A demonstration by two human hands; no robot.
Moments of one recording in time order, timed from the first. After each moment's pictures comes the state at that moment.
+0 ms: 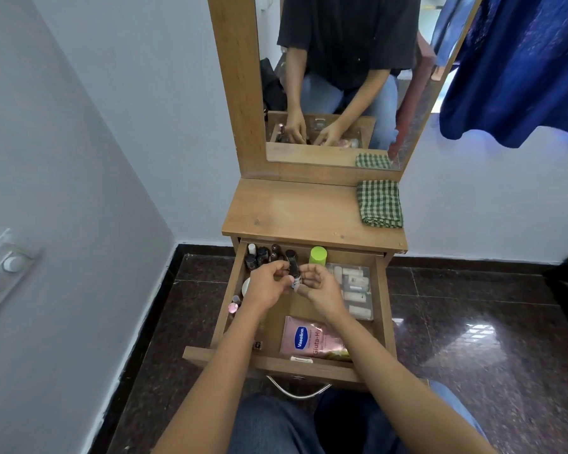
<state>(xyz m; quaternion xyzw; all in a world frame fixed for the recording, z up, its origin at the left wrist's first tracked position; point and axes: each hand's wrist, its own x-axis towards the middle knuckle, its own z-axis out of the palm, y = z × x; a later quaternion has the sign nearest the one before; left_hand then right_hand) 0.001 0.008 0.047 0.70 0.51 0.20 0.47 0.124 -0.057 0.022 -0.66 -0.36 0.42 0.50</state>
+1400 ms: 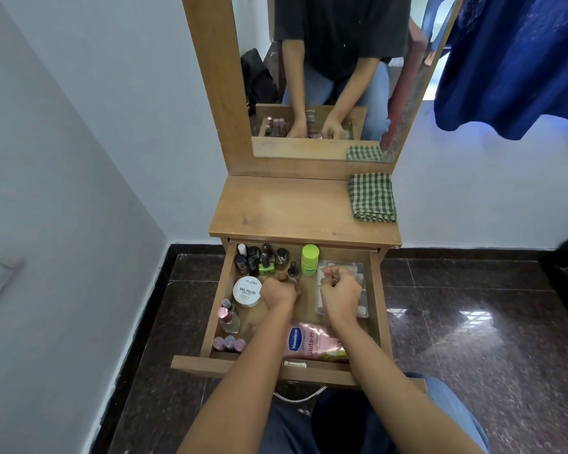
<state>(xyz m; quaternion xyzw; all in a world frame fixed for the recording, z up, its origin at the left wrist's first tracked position) 0.066 0.009 -0.025 0.37 0.69 0.27 0.56 0.144 -0.067 0.012 -0.82 -0.28 0.18 0.46</state>
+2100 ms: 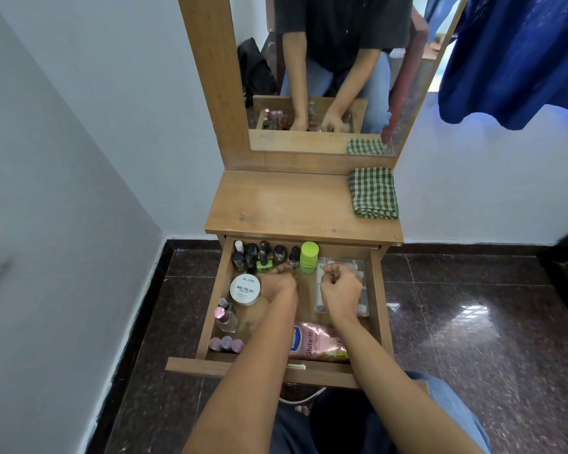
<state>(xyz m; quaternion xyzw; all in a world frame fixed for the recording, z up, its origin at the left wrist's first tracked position) 0.083 0.018 -0.024 0.22 0.68 0.36 0.60 0.148 -0.063 0.006 -0.83 -0.28 0.18 0.45</state>
